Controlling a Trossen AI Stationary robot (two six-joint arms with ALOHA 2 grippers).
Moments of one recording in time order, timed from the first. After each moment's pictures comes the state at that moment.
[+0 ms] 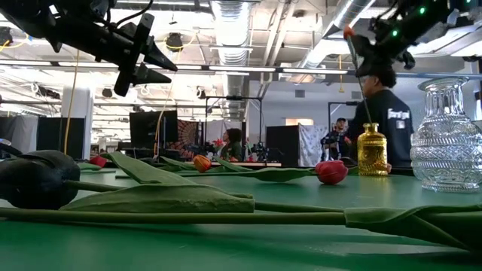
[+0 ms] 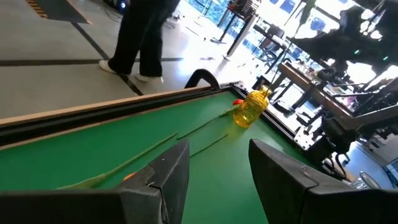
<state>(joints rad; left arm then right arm) 0.45 0.80 0.42 0.19 -0.12 -0.55 -0.76 0.81 0.72 -0.29 0.39 0.15</state>
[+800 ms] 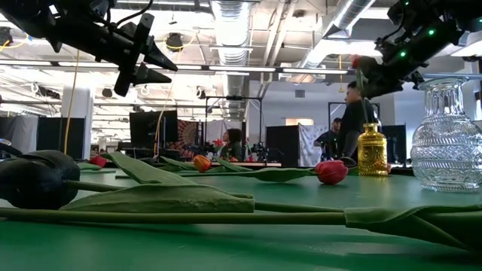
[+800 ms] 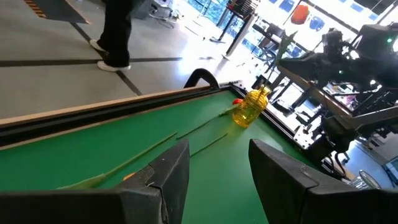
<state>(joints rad) 0.45 0.80 0.42 0.19 -0.12 -0.54 -0.75 0.73 0.56 -0.26 0.36 0.19</state>
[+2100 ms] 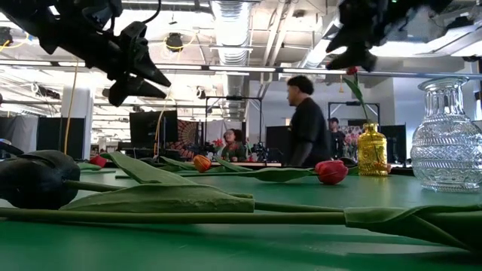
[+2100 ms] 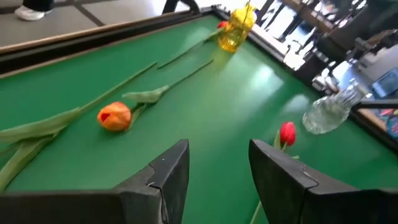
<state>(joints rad) 0.37 0.81 0.42 -0.03 0.01 -0.47 -0.17 1.01 0.81 -0.36 -0.02 0.34</state>
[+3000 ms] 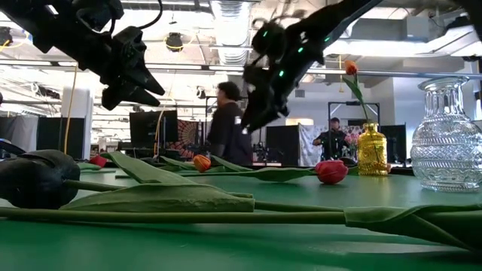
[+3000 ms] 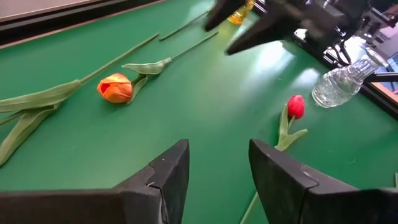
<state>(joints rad) 0.32 0.81 0.42 -0.11 -0.01 -0.48 -0.35 1.89 1.36 -0.36 -0.05 0.03</state>
